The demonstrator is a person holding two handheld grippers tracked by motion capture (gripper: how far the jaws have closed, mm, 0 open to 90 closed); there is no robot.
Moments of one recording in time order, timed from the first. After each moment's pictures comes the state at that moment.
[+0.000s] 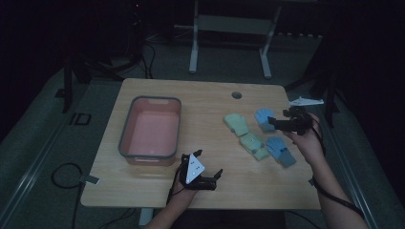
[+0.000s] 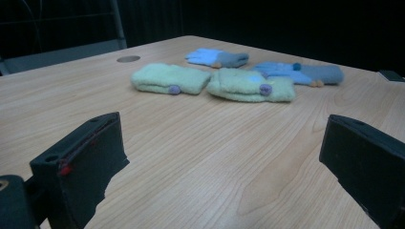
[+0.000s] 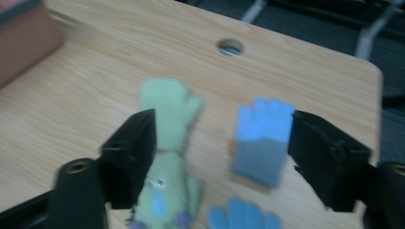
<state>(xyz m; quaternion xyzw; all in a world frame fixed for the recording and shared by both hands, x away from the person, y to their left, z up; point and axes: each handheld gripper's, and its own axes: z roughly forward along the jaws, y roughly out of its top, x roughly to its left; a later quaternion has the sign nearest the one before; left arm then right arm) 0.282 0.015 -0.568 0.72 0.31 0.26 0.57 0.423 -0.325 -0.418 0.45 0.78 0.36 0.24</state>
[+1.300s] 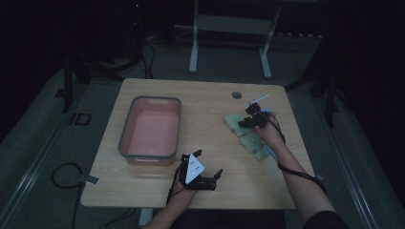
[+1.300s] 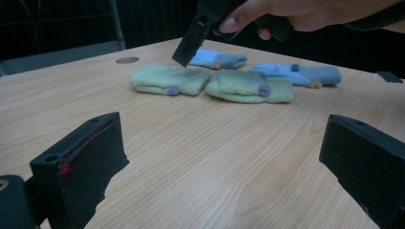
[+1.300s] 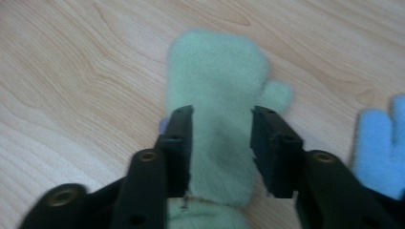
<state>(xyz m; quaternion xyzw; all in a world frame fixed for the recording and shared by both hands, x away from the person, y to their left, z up) 0.282 0.016 -0.568 0.72 0.30 0.26 0.57 0.509 -0.236 -0.503 0.42 0.86 0.25 0.13</state>
